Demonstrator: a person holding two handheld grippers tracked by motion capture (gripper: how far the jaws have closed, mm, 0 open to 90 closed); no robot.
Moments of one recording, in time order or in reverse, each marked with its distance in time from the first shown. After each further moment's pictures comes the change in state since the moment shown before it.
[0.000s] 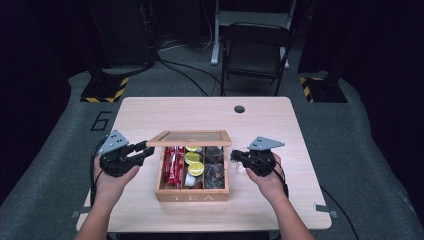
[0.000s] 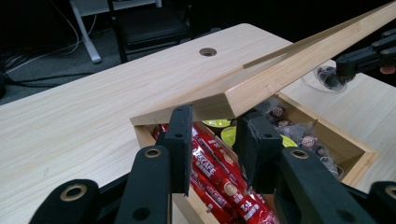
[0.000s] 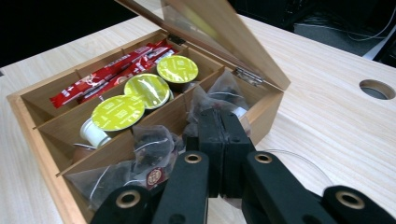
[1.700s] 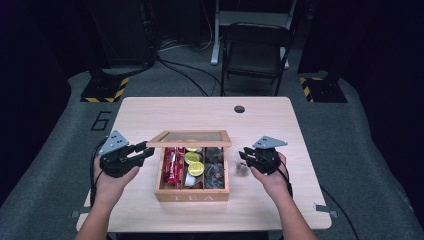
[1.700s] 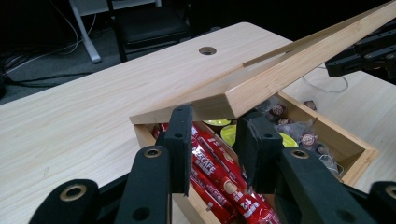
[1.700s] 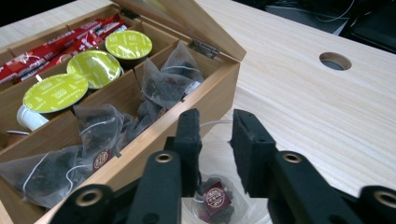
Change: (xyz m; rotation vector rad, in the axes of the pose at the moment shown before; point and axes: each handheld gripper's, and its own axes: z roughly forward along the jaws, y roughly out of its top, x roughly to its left) left arm 0.000 -0.001 0.000 0.002 -0.002 0.005; right arm -0.020 -0.014 0.003 0.053 -0.107 0.018
